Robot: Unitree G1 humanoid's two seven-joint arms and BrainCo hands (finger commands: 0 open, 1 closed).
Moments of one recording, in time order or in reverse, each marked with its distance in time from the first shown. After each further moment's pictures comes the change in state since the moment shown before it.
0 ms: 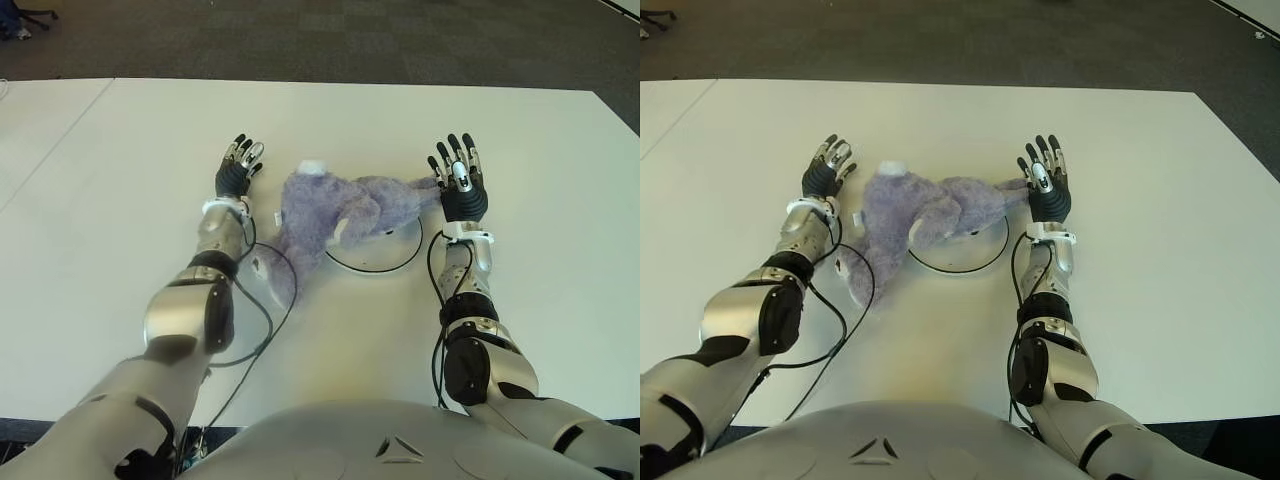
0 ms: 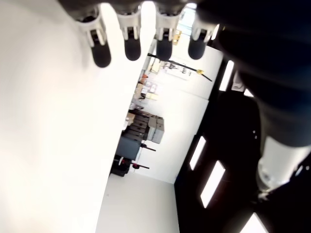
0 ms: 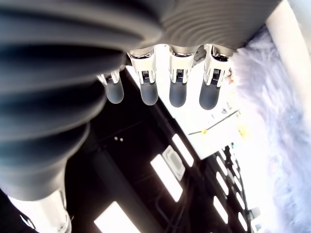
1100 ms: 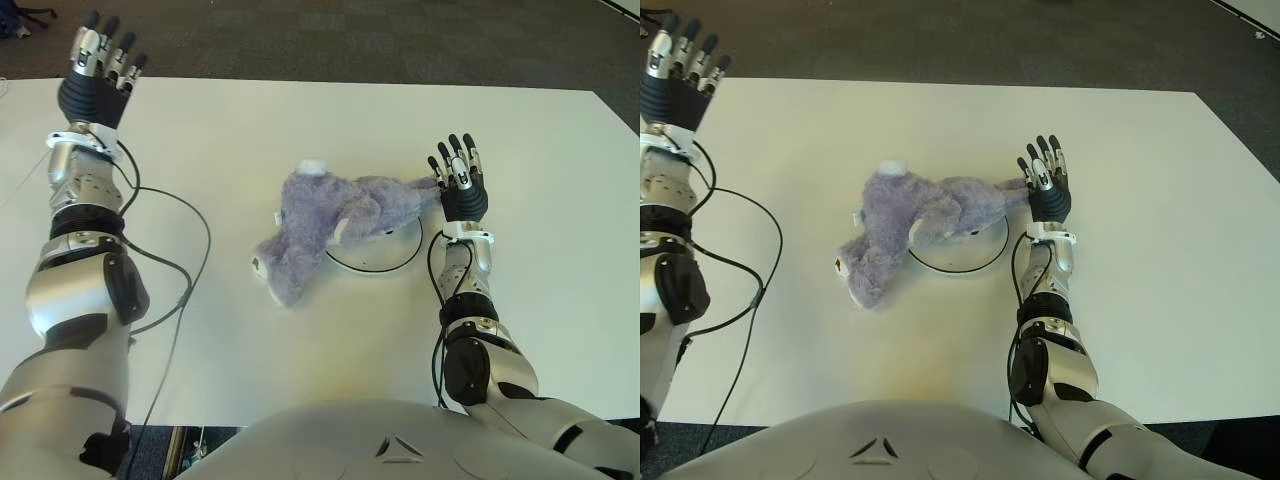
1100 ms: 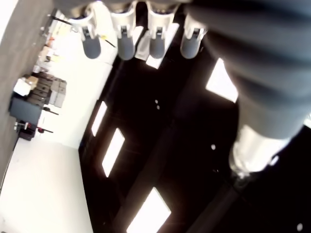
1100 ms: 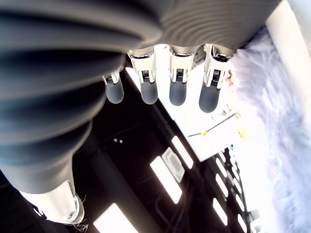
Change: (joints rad) left arm -0.177 0.395 0.154 -0.119 -0.386 0.309 -0.387; right arm 0.000 0.001 0.000 0.000 0.000 0.000 -0.008
